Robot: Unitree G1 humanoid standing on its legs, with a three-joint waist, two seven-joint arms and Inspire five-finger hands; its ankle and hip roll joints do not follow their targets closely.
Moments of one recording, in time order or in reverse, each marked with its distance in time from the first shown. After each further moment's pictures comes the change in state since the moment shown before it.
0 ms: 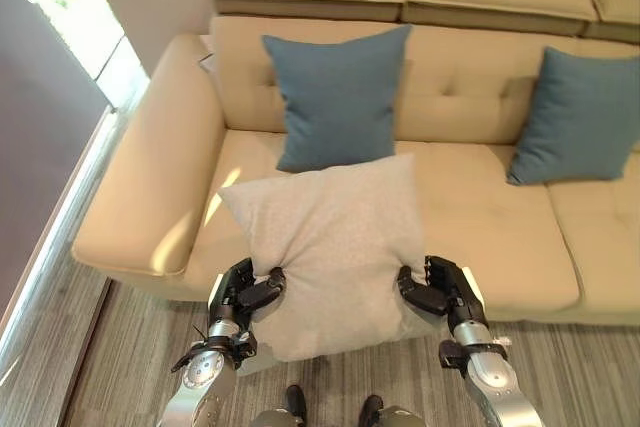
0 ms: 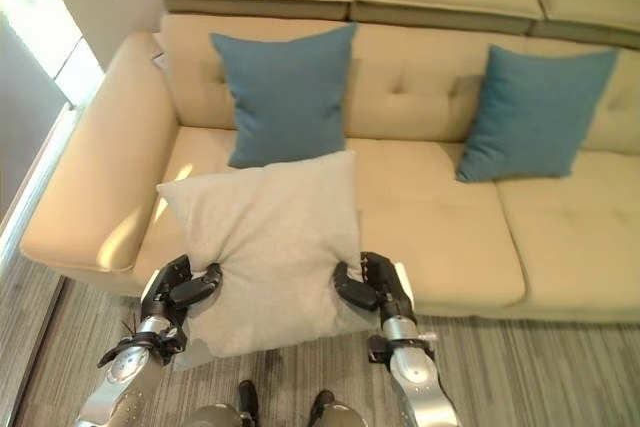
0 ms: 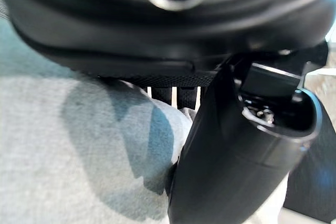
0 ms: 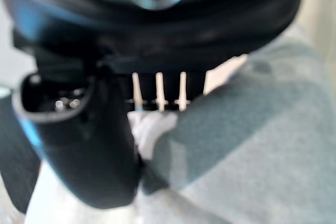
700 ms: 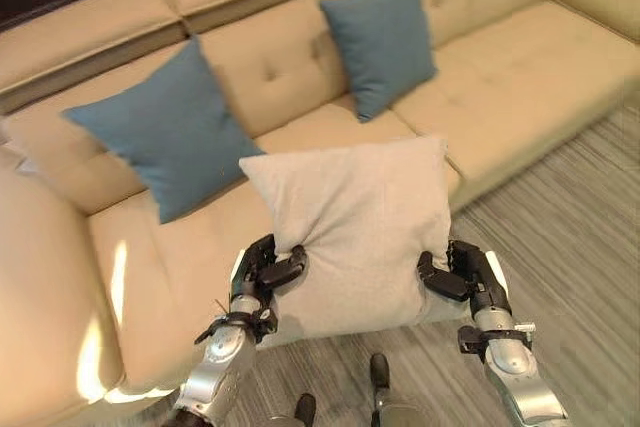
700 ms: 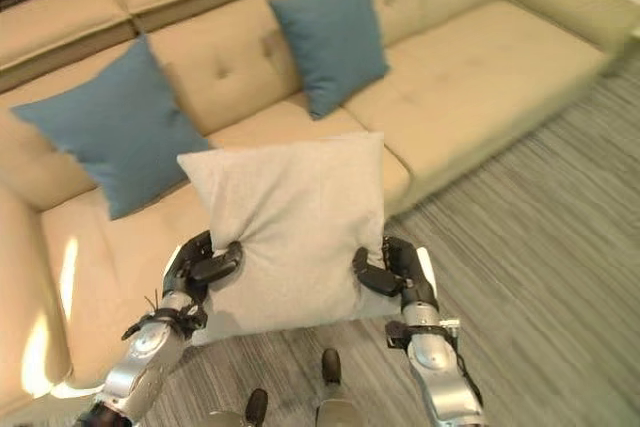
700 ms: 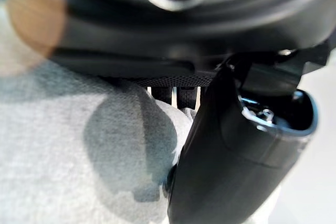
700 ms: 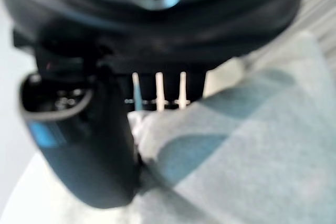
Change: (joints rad) left arm -0.190 -0.032 -0.108 0.022 0.012 0.006 0.026; right arm -0.016 -0.066 -0.061 0.008 -0.017 0.002 -0.058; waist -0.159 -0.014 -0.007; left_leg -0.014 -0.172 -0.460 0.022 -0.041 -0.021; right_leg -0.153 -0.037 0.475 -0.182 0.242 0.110
